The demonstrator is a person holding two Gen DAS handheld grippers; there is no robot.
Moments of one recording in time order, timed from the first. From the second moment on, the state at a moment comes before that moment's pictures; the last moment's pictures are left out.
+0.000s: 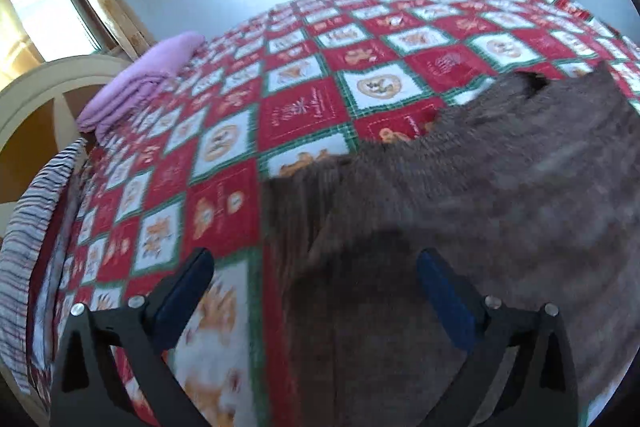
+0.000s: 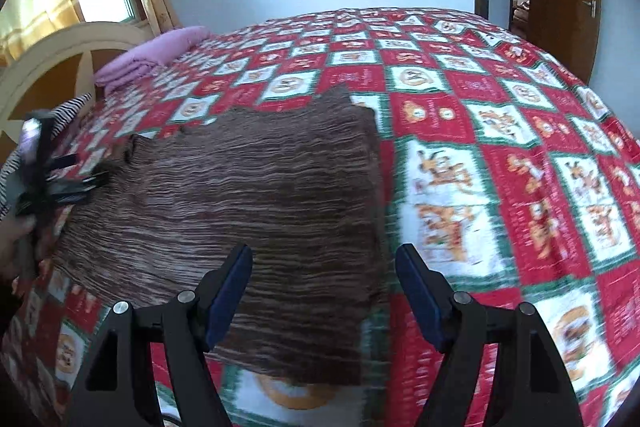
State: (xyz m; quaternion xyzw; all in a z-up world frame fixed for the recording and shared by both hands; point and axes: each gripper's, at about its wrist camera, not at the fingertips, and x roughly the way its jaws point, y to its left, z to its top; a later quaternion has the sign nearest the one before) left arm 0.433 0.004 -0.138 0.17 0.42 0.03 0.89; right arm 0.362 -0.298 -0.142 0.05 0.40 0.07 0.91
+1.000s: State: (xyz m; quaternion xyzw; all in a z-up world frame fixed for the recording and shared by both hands) left arm 0.293 0.048 -0.146 0.01 0.43 -0.06 0.90; right arm 0.337 -0.325 -0.148 0.09 0.41 0.10 0.90
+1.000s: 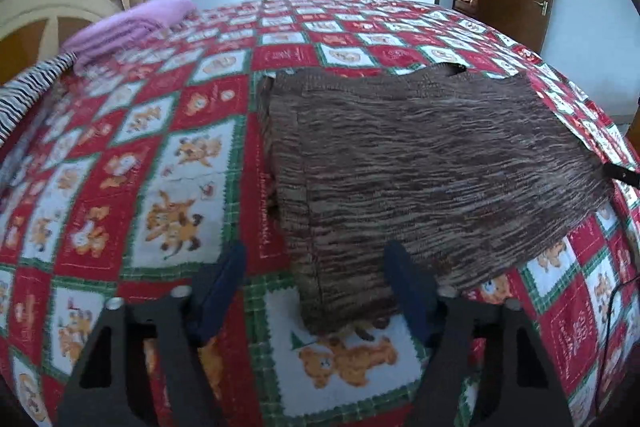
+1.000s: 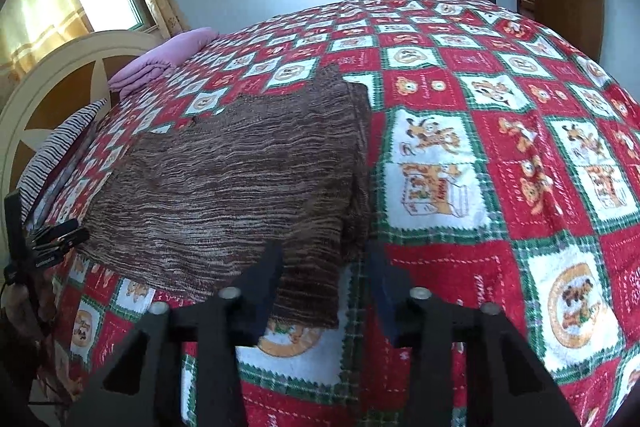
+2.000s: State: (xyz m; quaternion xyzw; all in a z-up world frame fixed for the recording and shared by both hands) left arm 0.265 0.060 -0.154 -0.05 0.43 -0.12 0.90; right arm 0.319 -0.333 -0.167 0.09 0.43 0.12 0.89
